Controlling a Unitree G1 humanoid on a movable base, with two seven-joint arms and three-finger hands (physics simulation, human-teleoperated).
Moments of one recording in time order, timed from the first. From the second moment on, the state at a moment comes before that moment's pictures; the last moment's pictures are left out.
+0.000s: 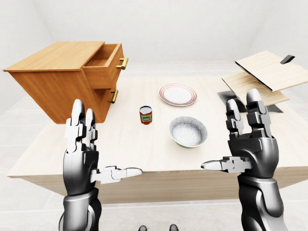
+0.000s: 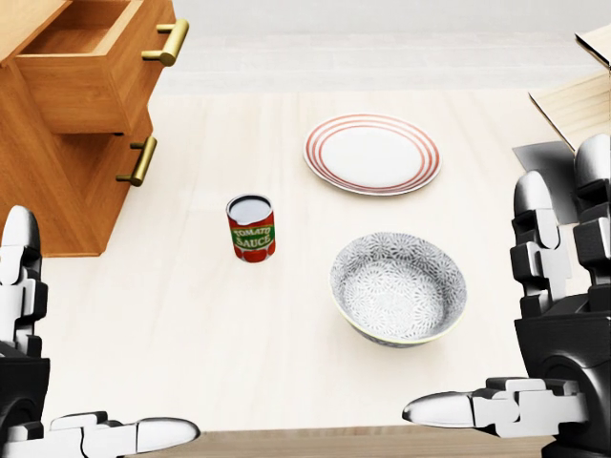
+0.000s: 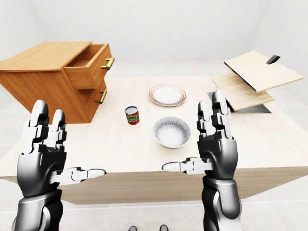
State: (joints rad) left arm 0.31 -0.02 -0.01 -0.79 0.06 0.00 -0.01; right arm 0.20 0.01 -0.12 -0.76 0.28 0.09 0.11
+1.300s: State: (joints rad) left arm 0.30 -0.02 0.00 -0.78 0.06 -0.01 -0.01; right arm 0.21 0.01 -0.10 -0.75 0.26 0.07 0.14
